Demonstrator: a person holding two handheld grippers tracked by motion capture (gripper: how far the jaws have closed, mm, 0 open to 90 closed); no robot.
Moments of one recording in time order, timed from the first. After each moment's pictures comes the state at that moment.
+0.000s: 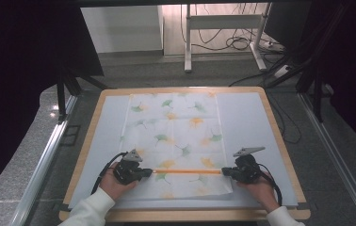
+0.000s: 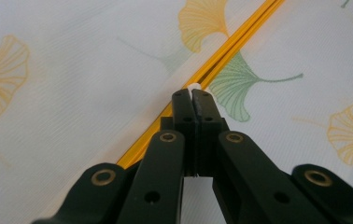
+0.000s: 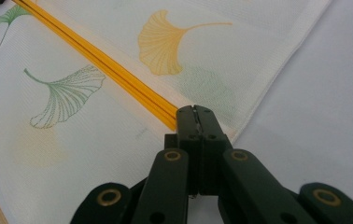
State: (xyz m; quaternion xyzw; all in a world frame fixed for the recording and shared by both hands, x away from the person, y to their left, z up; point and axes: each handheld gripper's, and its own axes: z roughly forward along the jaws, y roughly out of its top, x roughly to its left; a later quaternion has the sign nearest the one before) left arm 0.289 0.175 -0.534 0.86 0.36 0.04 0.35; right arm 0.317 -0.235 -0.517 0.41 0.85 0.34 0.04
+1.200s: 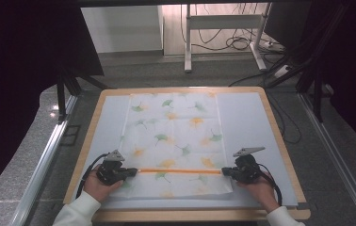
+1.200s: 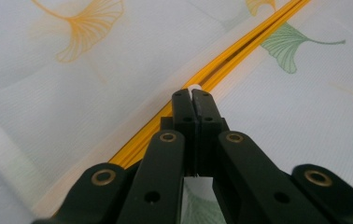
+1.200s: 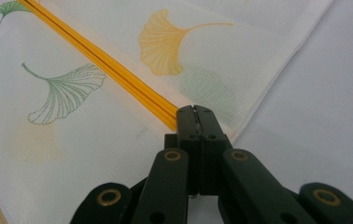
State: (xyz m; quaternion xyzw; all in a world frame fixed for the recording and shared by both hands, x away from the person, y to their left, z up) left arm 0.281 0.224 -0.538 0.84 0.41 0.05 0.36; right arm 0.317 -0.235 -0.517 0.41 0.85 0.34 0.05
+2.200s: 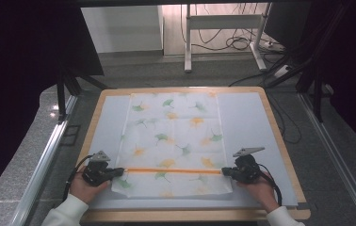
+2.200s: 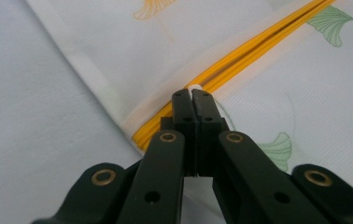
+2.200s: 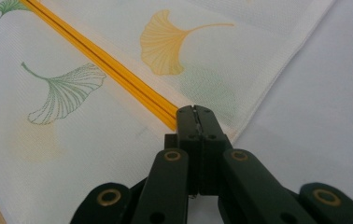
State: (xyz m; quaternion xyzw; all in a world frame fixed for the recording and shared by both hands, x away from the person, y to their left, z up) left arm 0.272 0.262 -0.540 0.82 0.45 0.07 0.35; right arm 0.316 -0.235 -0.517 0.41 0.85 0.33 0.05
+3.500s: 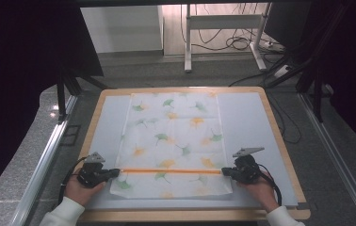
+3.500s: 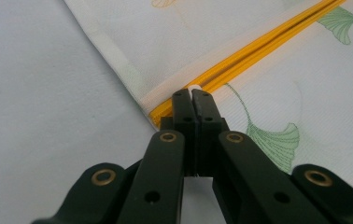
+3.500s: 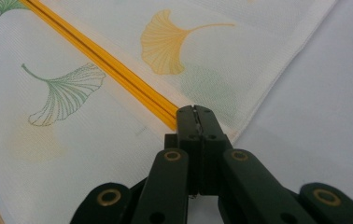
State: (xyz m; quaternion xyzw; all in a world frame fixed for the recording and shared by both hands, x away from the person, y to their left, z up) left arm 0.267 0.273 -0.541 0.81 0.46 0.07 0.36; right arm 0.316 -0.234 -0.517 0.40 0.85 0.33 0.05
